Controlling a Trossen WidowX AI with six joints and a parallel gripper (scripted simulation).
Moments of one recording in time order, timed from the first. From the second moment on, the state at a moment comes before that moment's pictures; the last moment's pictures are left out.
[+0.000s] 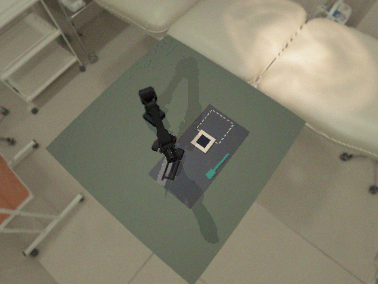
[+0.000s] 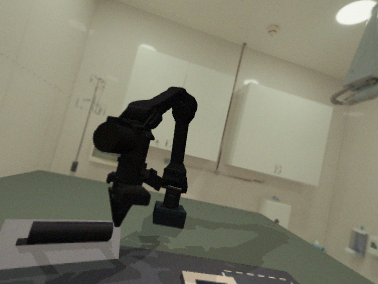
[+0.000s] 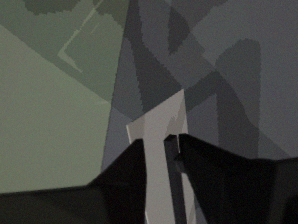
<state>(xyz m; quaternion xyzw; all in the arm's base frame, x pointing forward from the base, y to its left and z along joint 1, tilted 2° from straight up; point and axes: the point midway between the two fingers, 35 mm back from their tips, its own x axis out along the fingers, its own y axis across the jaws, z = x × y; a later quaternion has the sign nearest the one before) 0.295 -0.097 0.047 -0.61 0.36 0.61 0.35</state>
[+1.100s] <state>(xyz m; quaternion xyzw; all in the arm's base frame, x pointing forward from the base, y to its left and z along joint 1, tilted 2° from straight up) 0.354 -0.065 0.064 -0.62 0.36 0.60 0.35</state>
